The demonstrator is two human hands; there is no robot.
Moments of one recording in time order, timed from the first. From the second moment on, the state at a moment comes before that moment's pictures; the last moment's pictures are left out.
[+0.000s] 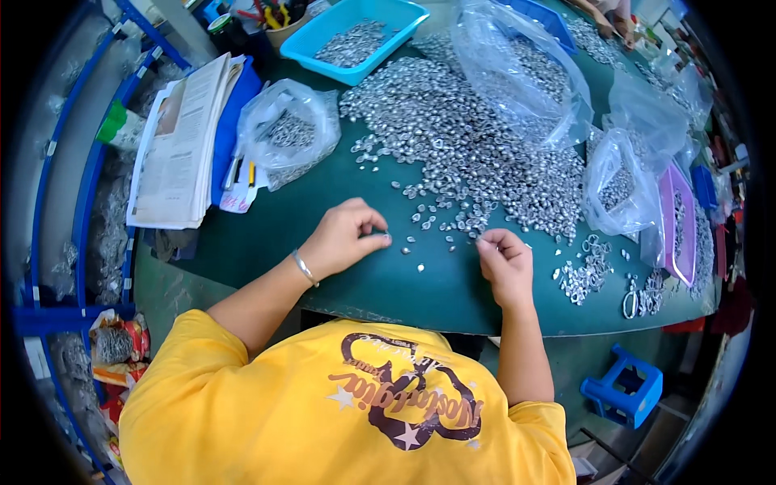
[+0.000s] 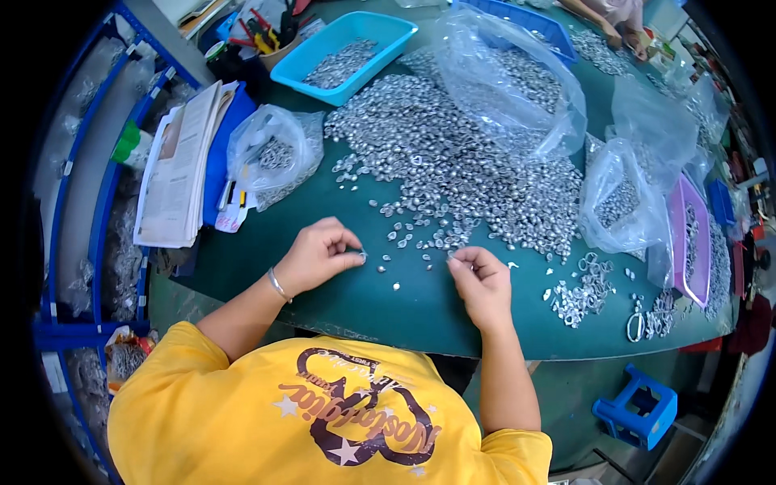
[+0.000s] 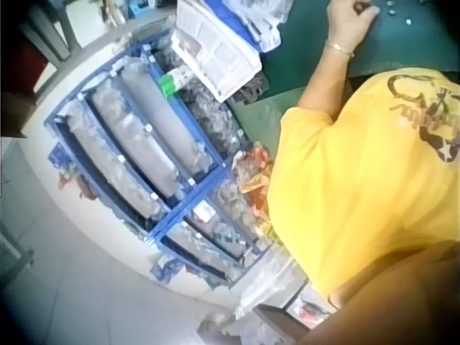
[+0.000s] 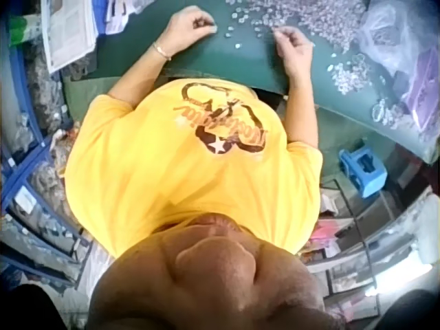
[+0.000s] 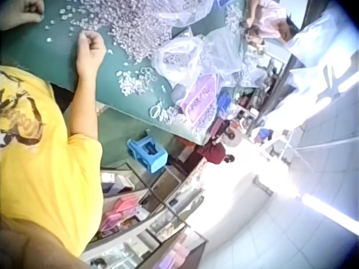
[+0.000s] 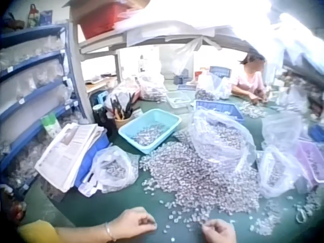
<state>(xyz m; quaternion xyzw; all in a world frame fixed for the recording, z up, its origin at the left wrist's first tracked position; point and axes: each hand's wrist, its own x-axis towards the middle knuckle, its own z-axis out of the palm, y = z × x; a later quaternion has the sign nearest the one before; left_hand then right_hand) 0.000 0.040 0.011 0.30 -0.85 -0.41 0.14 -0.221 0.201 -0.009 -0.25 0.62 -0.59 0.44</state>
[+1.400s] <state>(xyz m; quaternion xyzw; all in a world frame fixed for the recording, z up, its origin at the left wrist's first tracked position) -0.115 0.038 -0.002 0.16 -0.86 -0.46 0.15 -0.295 0.173 0.003 -0.23 0.70 -0.58 0.35</state>
